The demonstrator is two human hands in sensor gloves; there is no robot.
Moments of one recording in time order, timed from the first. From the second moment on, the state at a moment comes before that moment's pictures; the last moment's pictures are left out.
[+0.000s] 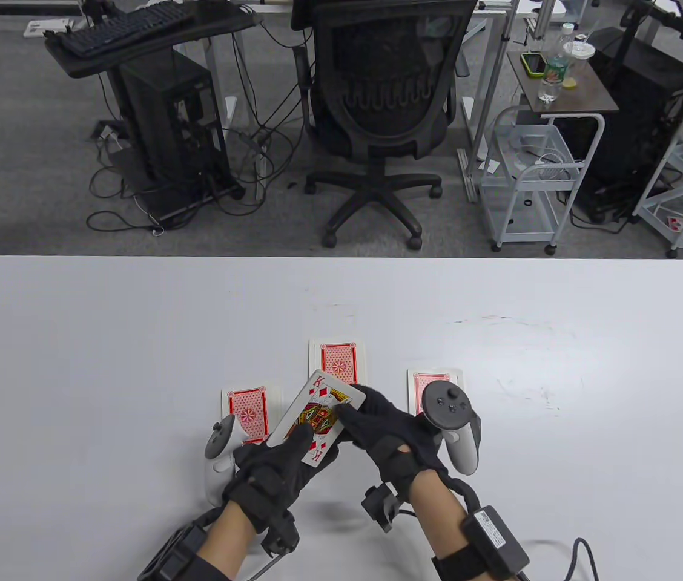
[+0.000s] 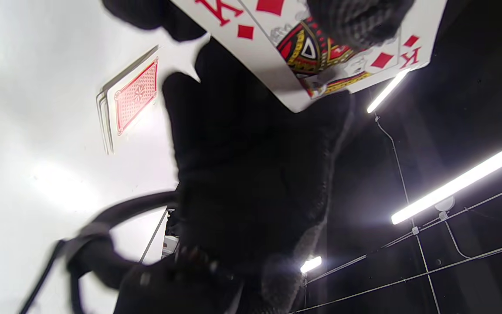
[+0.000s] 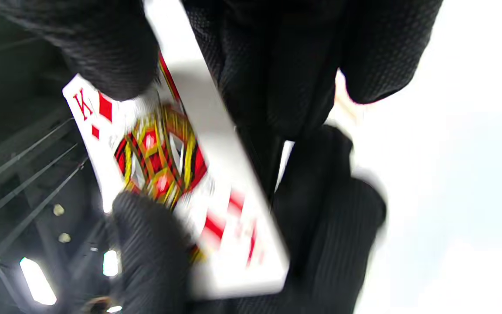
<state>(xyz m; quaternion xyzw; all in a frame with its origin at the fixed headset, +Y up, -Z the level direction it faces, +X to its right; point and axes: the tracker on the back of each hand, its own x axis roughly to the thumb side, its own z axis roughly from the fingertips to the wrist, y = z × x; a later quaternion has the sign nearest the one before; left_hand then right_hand) -0.148 -0.782 -0.338 -0.23 -0.17 0.80 0.53 0.096 -0.692 -0.354 0.12 0.07 0.83 0.55</state>
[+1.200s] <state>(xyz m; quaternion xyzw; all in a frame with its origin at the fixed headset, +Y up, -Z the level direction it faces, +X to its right) -0.157 -0.773 -0.334 -0.22 -0.18 0.74 0.61 0.080 -0.662 -0.372 0.25 -0.01 0.80 0.55</state>
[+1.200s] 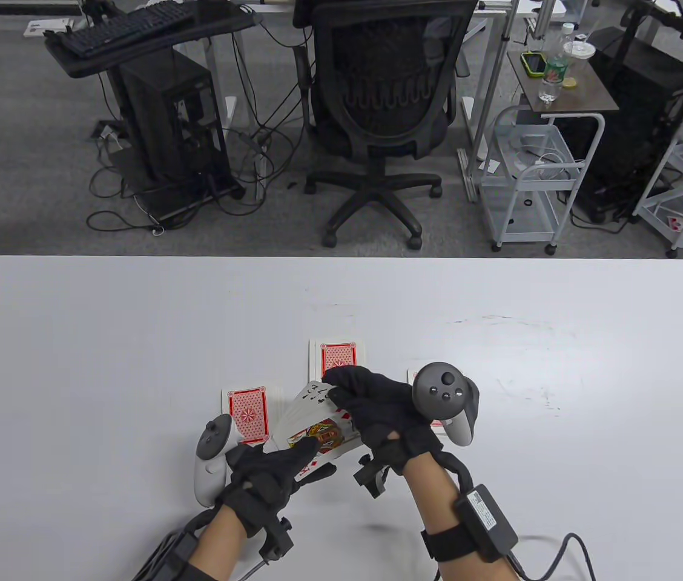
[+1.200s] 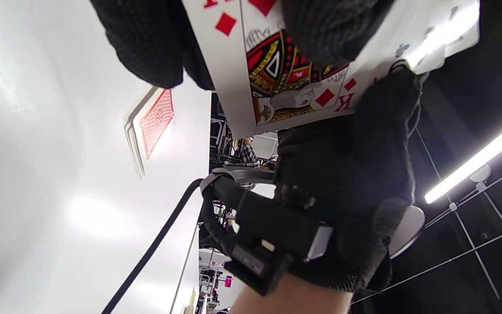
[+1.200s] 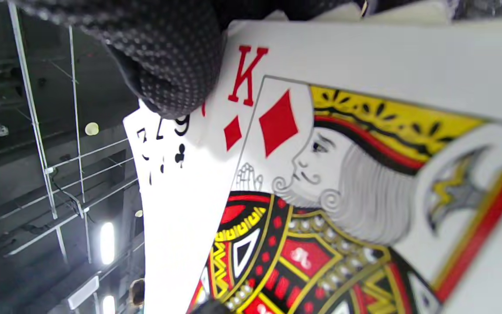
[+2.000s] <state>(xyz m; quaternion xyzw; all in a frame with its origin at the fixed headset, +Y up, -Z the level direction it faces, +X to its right) -0.164 -0.774 -0.332 -0.18 -0.17 0.80 0.54 0.082 -0.675 -0.371 0.18 -0.02 0.80 0.57</state>
